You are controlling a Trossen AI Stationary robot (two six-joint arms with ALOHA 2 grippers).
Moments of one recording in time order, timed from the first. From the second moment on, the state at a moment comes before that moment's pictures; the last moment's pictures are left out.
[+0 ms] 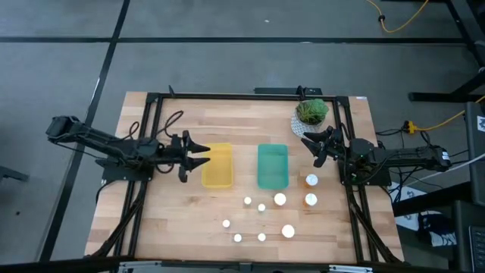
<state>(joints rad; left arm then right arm) -0.20 0.79 0.32 0.49 -0.31 -0.25 -0.01 0.27 0.01 0.29 0.42 0.34</state>
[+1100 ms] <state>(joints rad) 0.03 0.93 0.40 0.54 -0.58 0.09 -0.01 0.27 0.07 0.32 0.46 0.04</state>
